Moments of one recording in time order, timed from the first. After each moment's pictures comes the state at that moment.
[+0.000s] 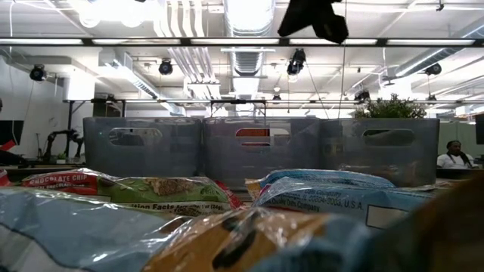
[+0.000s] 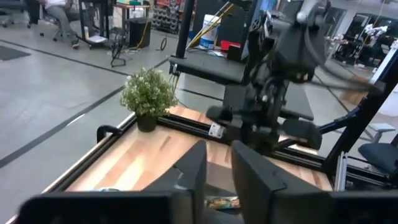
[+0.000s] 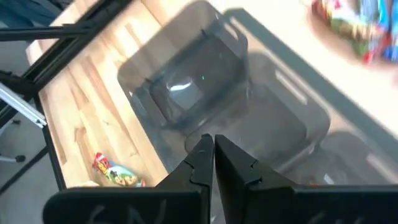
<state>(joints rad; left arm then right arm) 0.02 0.91 1.10 -0.30 -0.19 -0.22 0.08 1.48 1.38 -0.73 0.13 0.76</state>
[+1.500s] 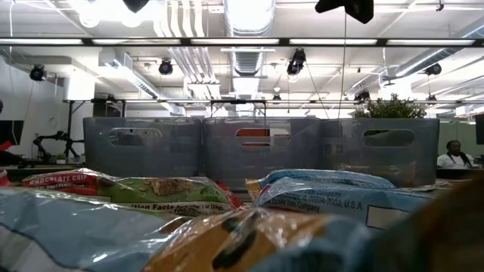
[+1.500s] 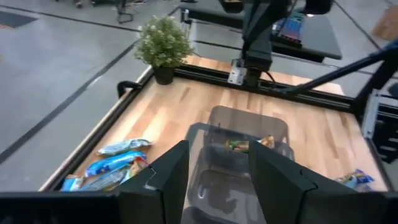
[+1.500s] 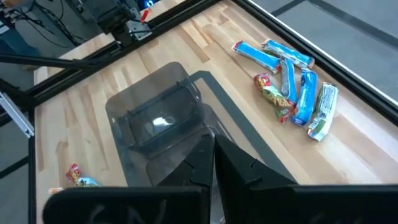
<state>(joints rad) 0.10 0.93 1.16 -0.56 -0.12 -0.13 -0.05 1.15 1.31 -0.81 0.16 0.49</state>
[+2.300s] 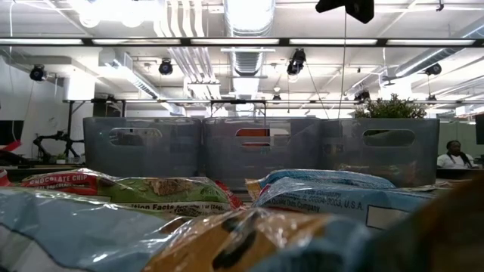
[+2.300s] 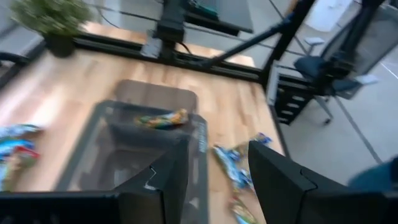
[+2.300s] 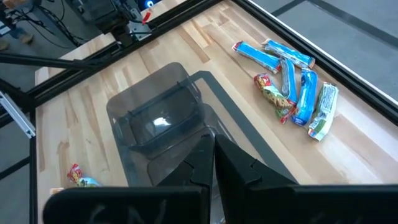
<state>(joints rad) -0.17 0.99 1.16 -0.55 -0.03 -0.29 -0.05 1.15 1.31 -0.81 0.16 0.50</state>
